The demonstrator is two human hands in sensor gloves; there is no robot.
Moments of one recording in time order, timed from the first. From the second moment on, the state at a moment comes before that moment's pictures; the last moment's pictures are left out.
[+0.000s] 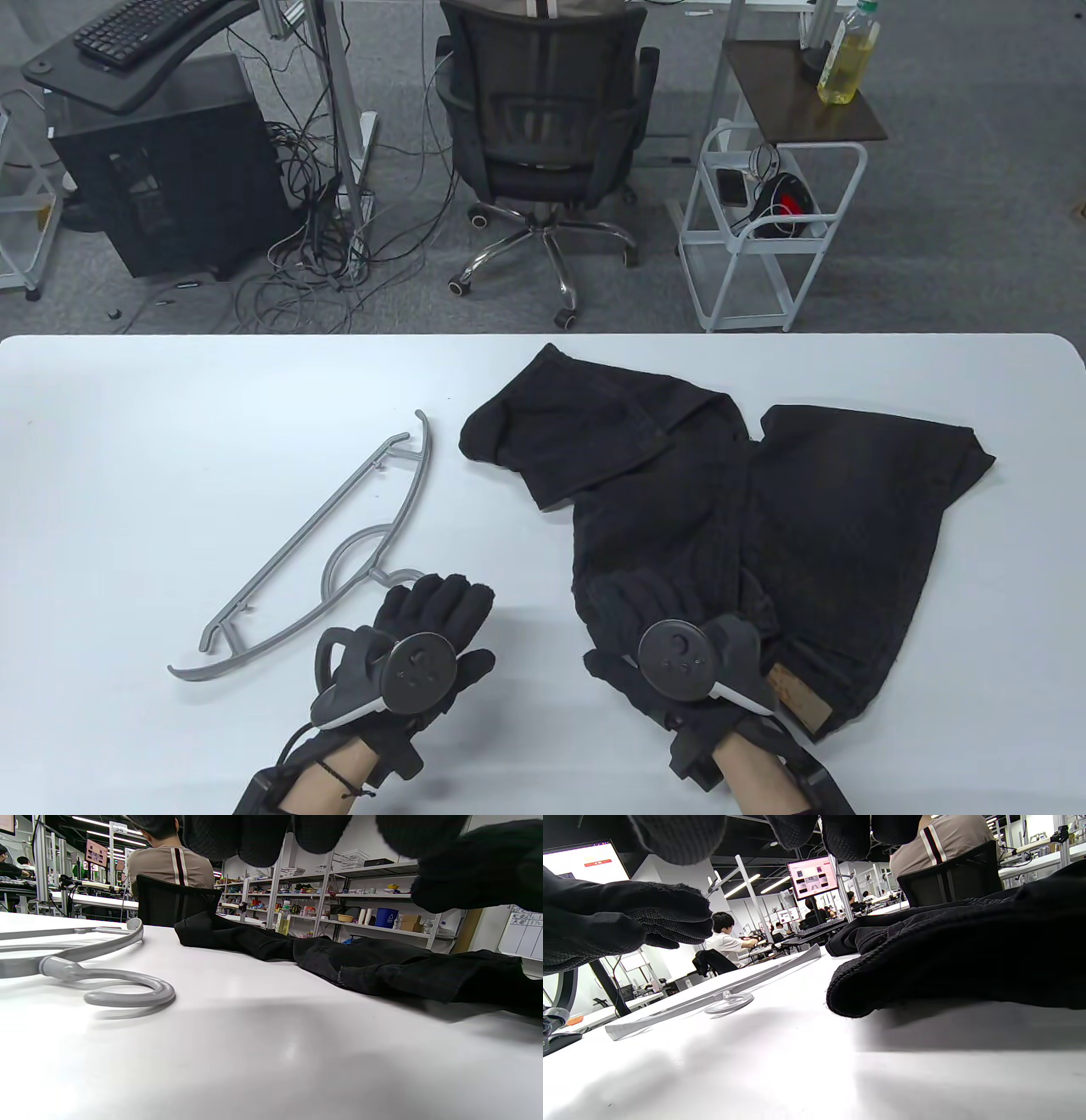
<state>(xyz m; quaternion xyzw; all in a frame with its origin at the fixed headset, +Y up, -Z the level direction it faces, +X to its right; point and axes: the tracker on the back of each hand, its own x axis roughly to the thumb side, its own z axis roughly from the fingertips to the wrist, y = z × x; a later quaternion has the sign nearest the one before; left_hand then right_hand) -0.167 -0.711 -0.246 0.00 -0.23 0.10 0.97 0.112 -0.718 -0.256 0.23 0.01 0.96 0.18</state>
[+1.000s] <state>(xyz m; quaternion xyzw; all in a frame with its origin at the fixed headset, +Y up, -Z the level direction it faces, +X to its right) -0.274 -0.713 -0.276 0.03 -0.03 0.18 0.98 0.113 -0.720 -0.256 0.24 0.01 0.95 0.18</state>
